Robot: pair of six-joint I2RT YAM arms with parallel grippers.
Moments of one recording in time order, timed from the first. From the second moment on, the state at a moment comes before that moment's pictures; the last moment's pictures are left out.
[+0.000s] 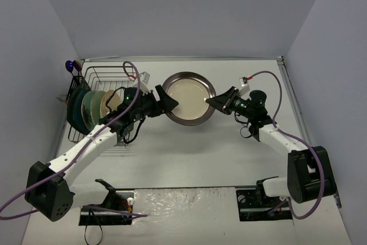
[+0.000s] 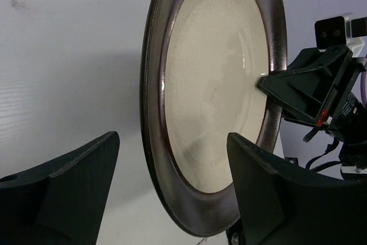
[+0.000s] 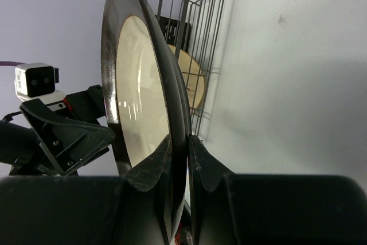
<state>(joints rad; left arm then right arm) -0.55 1.21 0.92 -0.10 0.15 -0.78 0.21 1.32 0.60 0.55 -0.67 1.10</state>
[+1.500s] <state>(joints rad) -0.57 1.10 1.32 -0.72 -0.32 -0.28 0.19 1.04 0.58 0.08 -0.55 0.66</state>
